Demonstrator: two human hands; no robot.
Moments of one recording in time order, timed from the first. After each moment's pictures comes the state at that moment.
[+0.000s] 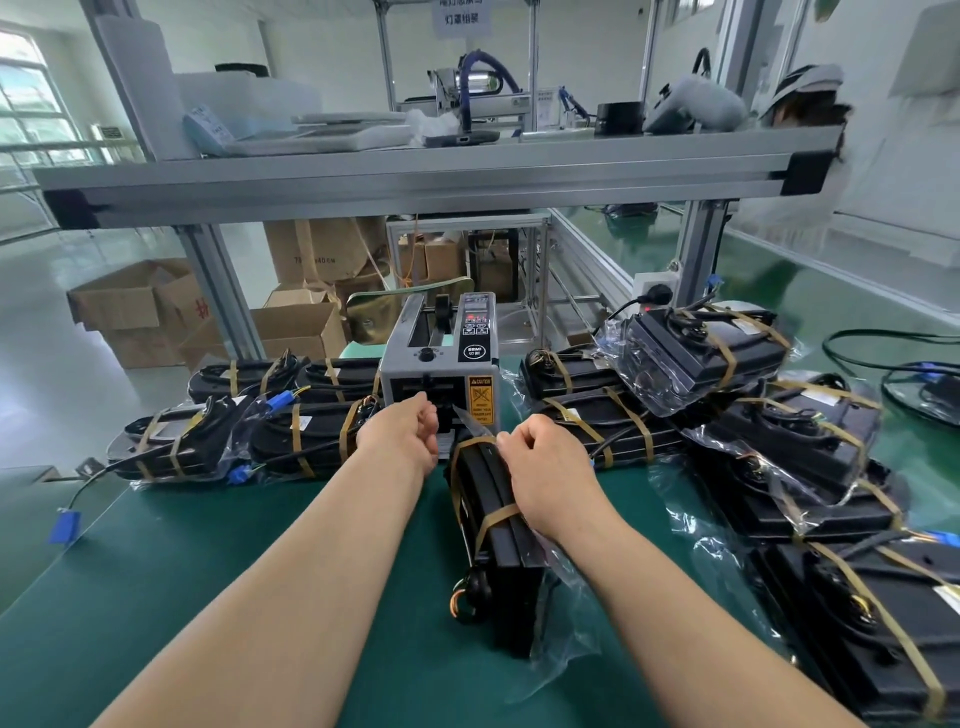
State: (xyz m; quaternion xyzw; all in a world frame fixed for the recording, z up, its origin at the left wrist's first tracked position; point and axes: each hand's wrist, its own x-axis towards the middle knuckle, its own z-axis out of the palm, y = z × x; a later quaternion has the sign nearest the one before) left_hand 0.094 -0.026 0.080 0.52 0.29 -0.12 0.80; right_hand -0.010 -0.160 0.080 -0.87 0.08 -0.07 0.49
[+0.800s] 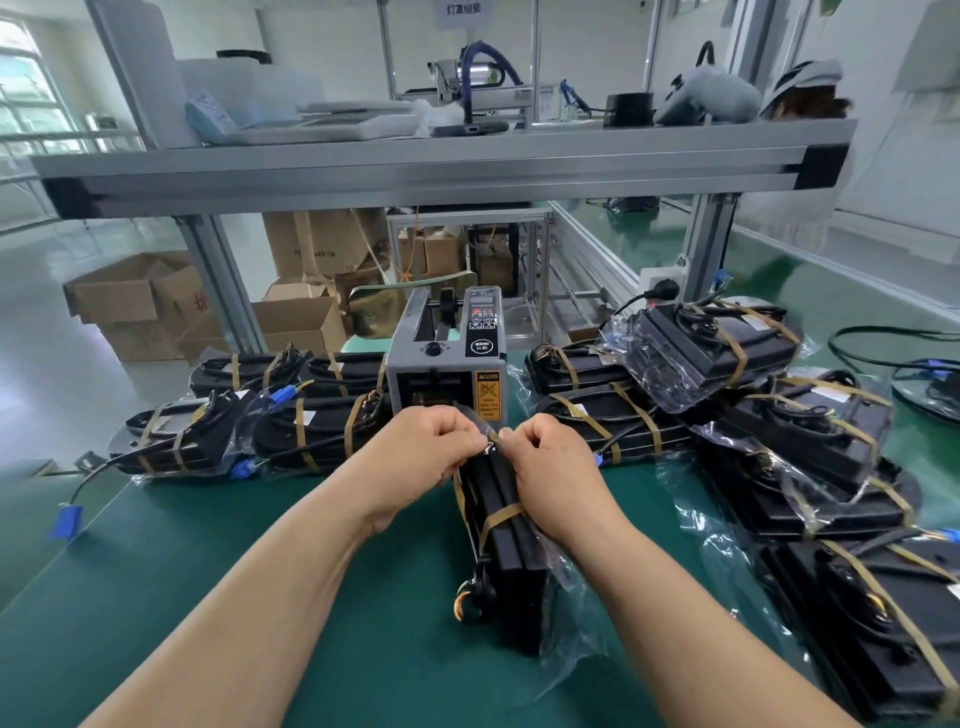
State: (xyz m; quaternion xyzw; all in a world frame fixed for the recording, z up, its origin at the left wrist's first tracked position) left_hand 0.015 -0.004 0.107 0.83 -0.14 -0.11 0.53; right_hand -0.014 -0.152 0.081 -0.84 0.09 -0.08 0.52
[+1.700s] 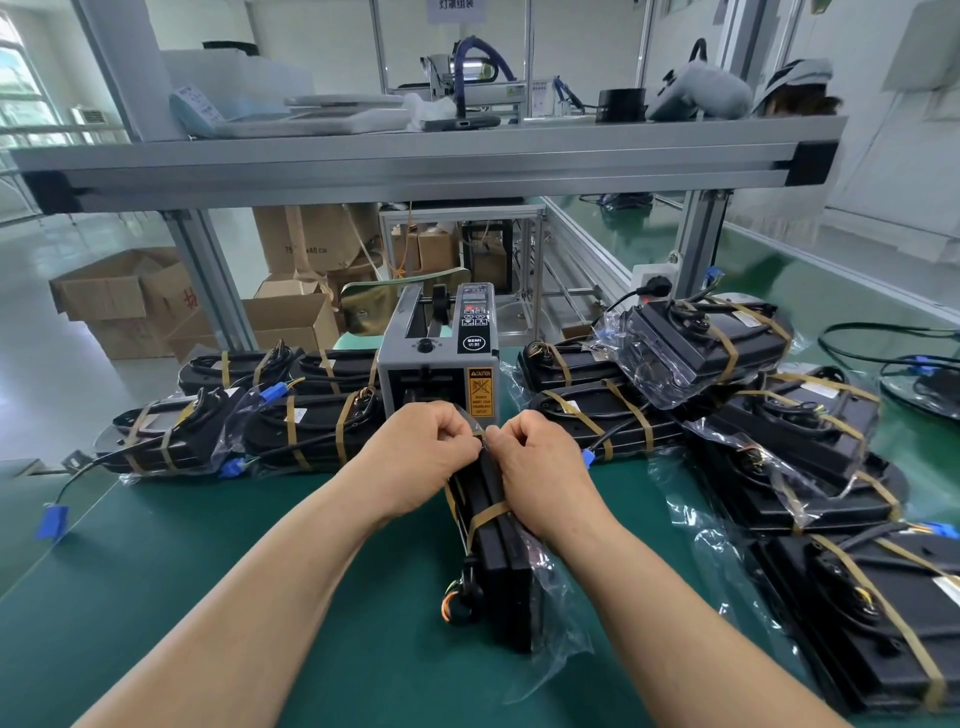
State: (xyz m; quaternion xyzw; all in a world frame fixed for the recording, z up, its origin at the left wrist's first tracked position) left_hand 0.025 -0.008 0.096 0.88 -0.16 -0.04 0.45; right_hand -0.015 -0.148 0.081 -0.84 0.08 -0.08 0.53
